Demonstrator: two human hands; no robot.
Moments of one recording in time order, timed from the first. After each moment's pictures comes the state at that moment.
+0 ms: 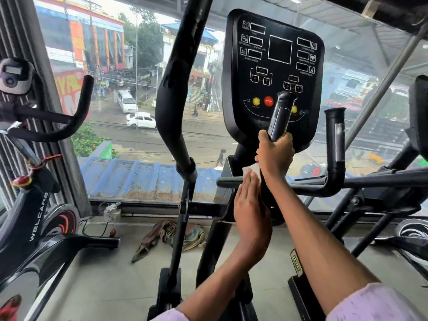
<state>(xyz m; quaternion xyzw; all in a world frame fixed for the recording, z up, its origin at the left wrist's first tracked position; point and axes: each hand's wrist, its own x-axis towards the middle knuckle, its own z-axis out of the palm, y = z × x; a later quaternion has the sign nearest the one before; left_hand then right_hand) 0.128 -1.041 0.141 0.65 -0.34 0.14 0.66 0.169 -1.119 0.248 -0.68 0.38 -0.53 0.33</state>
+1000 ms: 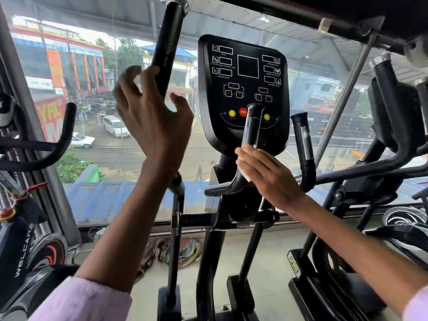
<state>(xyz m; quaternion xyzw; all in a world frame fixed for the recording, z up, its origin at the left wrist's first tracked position) 0.231 -0.923 0.332 0.66 -0.21 0.42 0.58 0.072 -1.134 0.235 -0.85 -0.07 -0.41 -0.33</state>
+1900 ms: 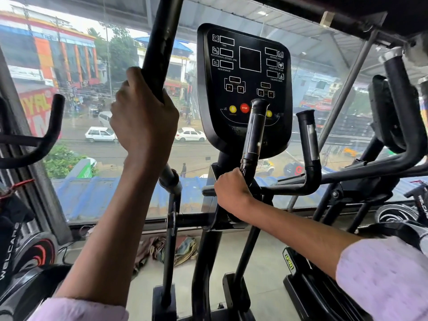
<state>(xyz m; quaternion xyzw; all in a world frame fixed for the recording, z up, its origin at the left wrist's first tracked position) 0.259 -0.924 0.327 0.77 -0.18 0.36 0.49 0.171 -1.094 0.194 -0.86 0.16 0.06 -0.49</state>
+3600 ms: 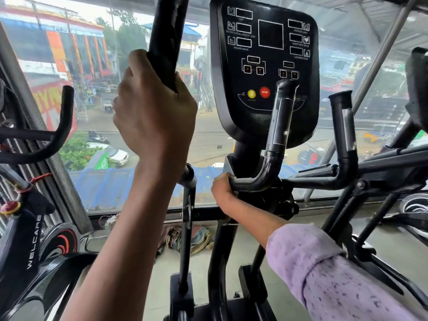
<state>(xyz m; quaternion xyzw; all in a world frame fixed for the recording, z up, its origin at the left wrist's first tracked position) 0.256 -0.926 0.319 0.77 -0.15 0.38 0.50 0.266 -1.122 0.117 -0.79 0.15 0.23 -0.55</state>
